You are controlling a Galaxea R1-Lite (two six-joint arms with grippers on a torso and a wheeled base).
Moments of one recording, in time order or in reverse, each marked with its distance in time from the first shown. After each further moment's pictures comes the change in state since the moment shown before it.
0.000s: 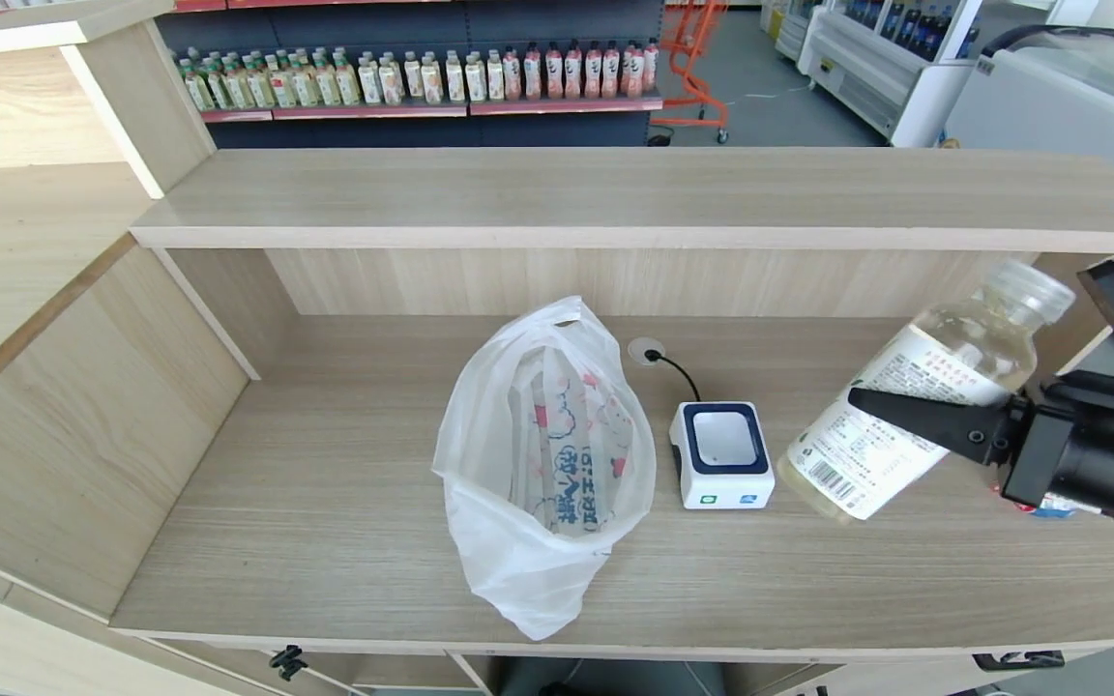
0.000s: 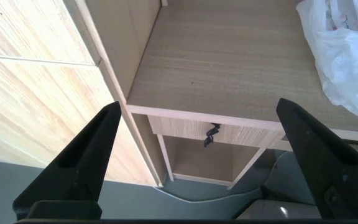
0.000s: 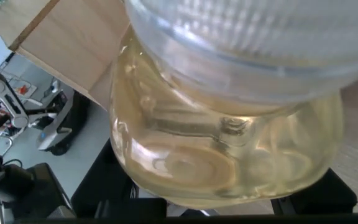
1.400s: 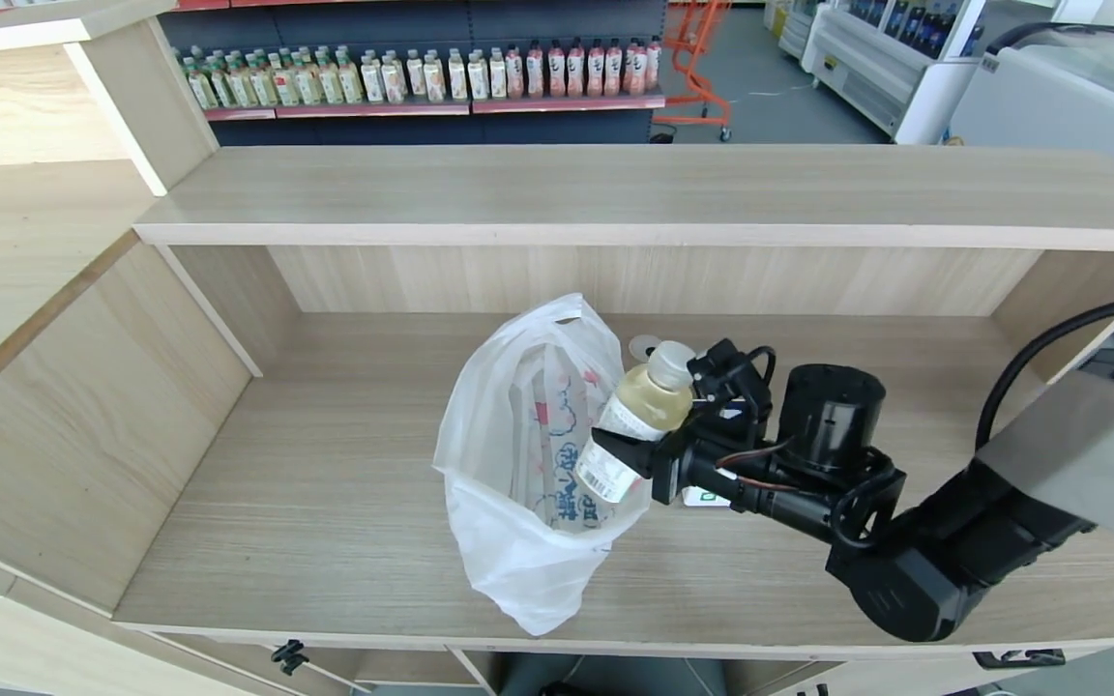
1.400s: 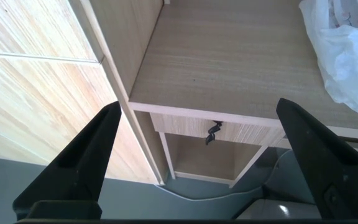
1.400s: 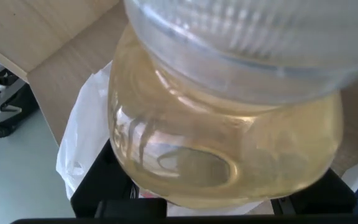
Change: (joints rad) left arm 0.000 0.000 0.000 0.000 0.000 0.000; right arm 0.370 0.764 -0.242 -0.546 -0.290 -0.193
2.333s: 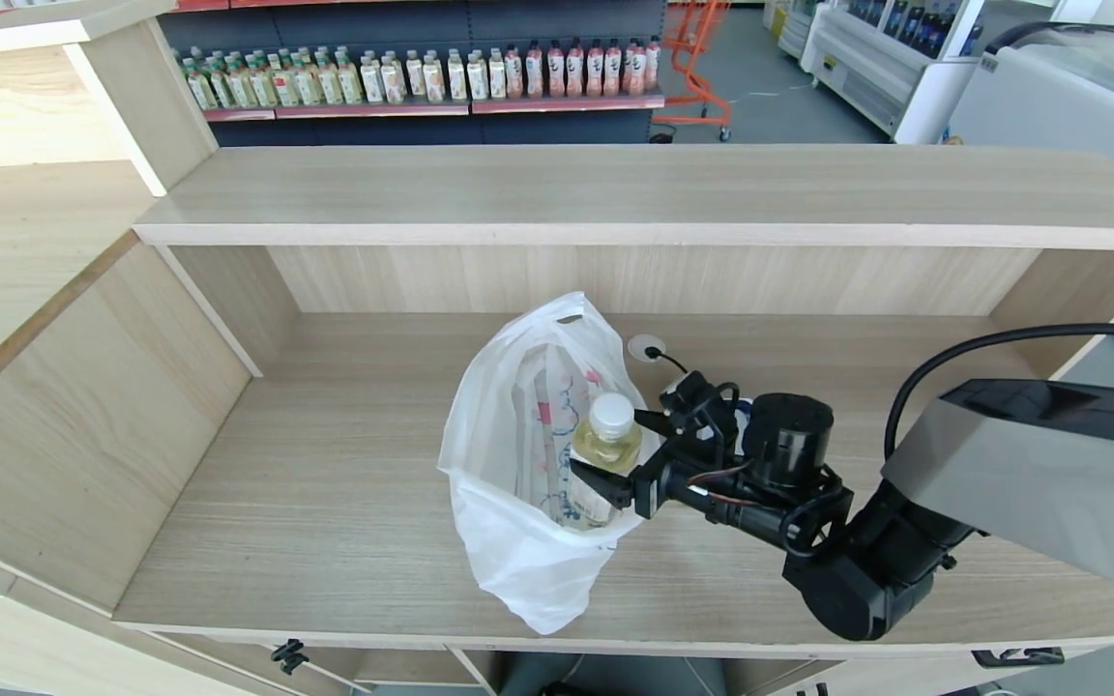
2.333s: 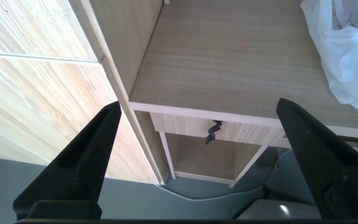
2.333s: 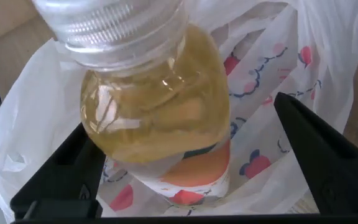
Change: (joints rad) left arm 0.001 0.000 0.000 0.000 0.000 0.000; right arm -0.016 0.165 -0.068 -0.090 0.010 -0.082
